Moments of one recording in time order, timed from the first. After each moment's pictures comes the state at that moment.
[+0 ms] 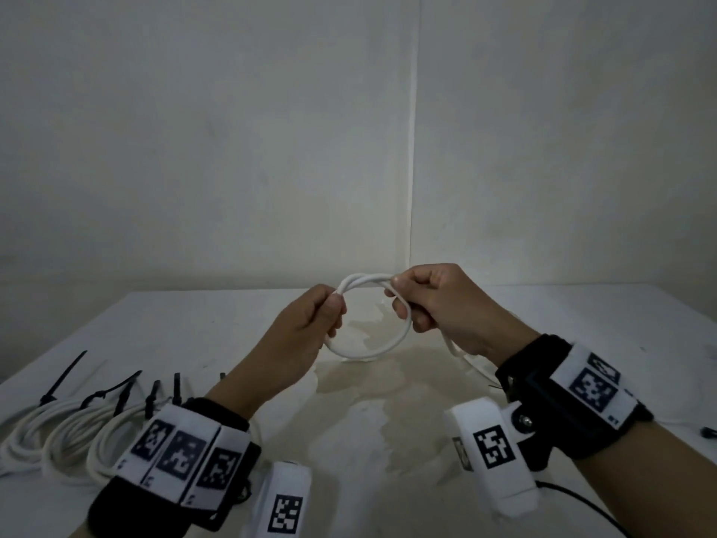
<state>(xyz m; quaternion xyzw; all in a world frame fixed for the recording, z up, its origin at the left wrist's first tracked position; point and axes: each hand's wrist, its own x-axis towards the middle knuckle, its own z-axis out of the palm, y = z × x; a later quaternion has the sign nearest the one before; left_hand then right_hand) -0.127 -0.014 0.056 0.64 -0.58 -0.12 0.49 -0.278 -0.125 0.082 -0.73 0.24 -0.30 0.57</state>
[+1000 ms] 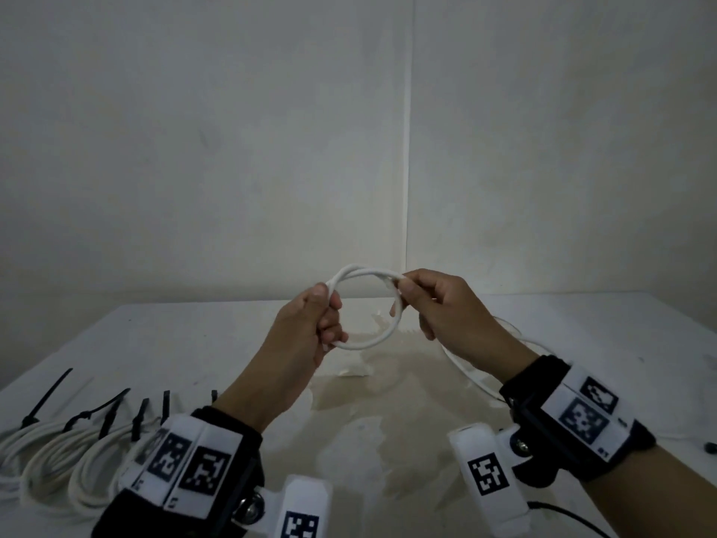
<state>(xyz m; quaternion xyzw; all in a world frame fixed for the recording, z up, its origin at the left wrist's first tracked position) -0.143 -0.033 0.071 0.48 -0.35 -0.36 0.72 -0.278 -0.147 0.067 -0.79 0.21 -0.38 0.44</state>
